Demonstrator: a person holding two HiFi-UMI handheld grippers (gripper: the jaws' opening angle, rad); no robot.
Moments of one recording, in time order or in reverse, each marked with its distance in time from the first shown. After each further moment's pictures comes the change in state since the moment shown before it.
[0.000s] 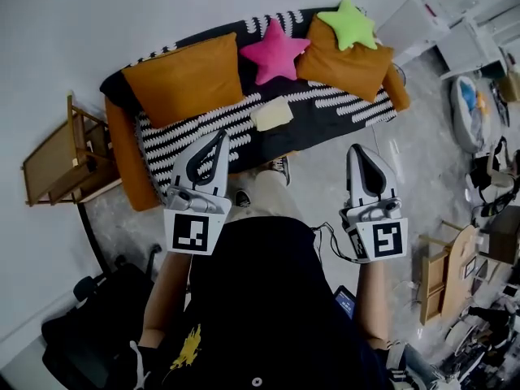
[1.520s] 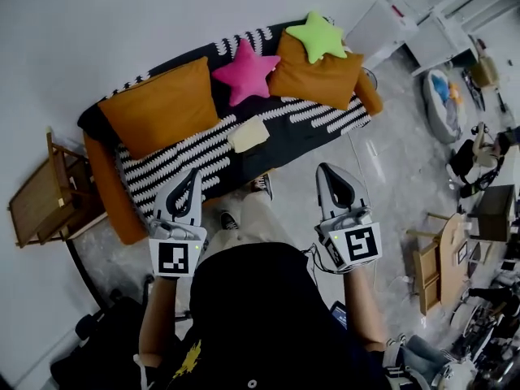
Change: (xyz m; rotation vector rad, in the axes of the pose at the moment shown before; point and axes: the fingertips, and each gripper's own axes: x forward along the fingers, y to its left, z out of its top) left arm 0.001 0.044 -0.037 -0.041 0.102 -0.022; right arm 0.039 0.014 -0.019 0.073 0.104 -0.020
